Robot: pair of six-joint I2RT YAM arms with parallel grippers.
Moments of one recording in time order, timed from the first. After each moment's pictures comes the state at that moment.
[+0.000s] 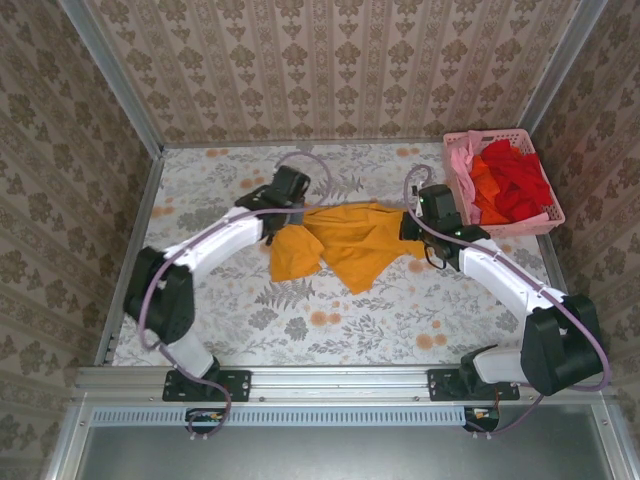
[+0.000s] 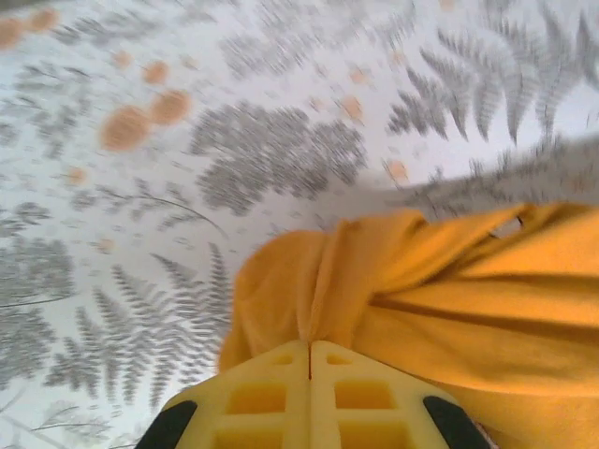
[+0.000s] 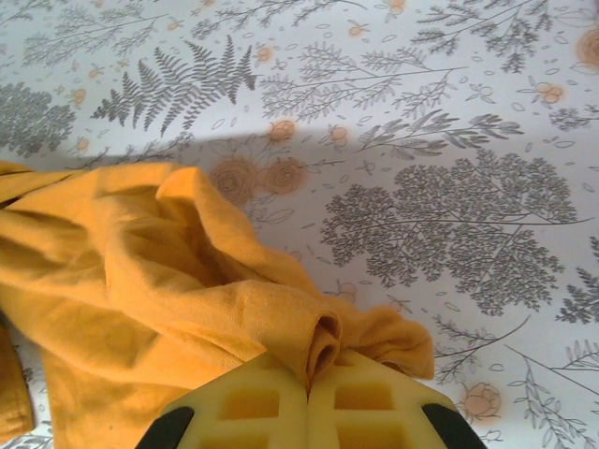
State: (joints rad) left arm -0.61 1.62 1.25 -0.48 -0.39 -0.28; right arm 0.30 1.33 0.89 -0.29 0.08 0.32
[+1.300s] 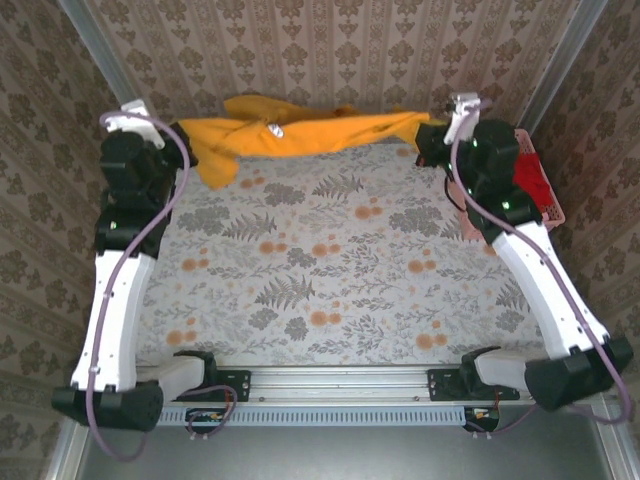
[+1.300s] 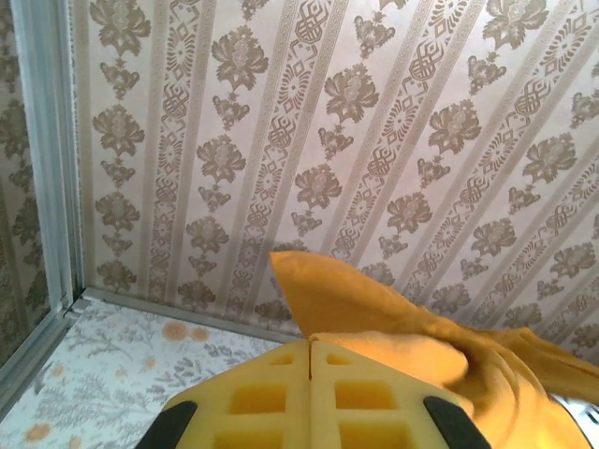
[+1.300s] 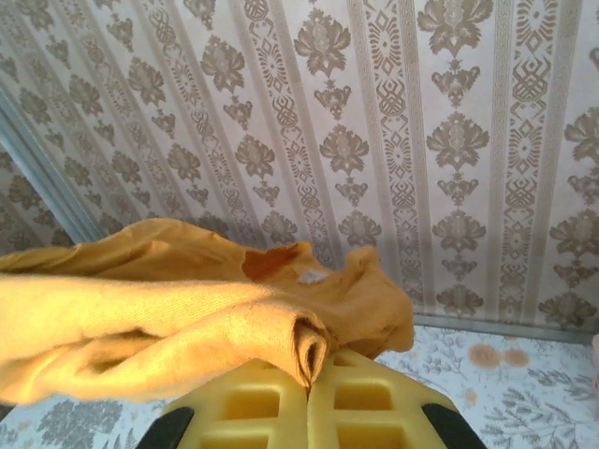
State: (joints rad) left arm -0.14 1.10 1.39 -0.39 -0.07 -0.32; right arm 0.23 1.22 1.34 -0.23 -0.08 0.21
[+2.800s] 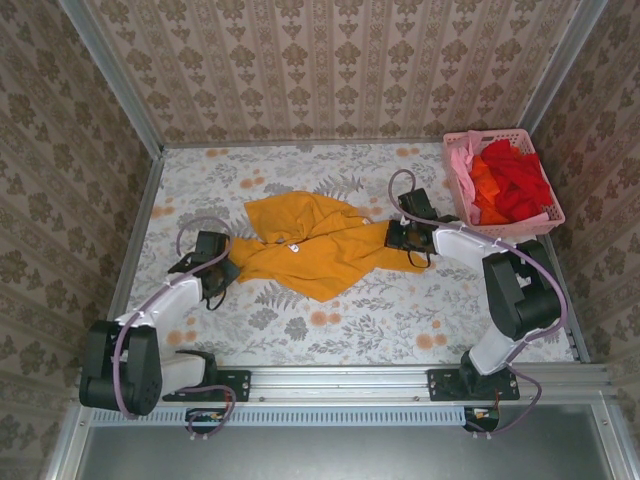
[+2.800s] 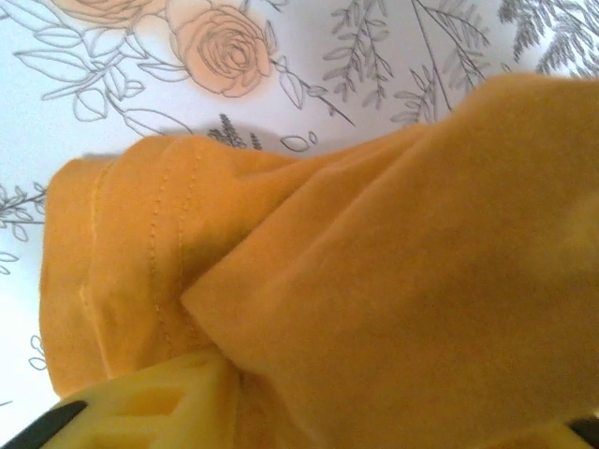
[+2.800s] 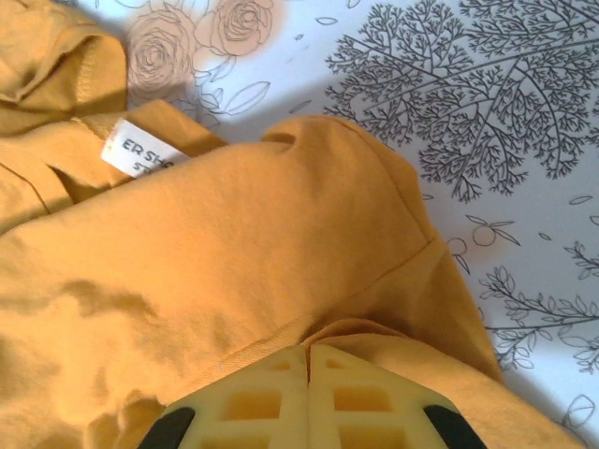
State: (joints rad) left arm -0.21 1.21 0.55 -0.42 -0.14 -0.90; right arm 0.31 1.66 0.96 -0.29 -0.05 0.50
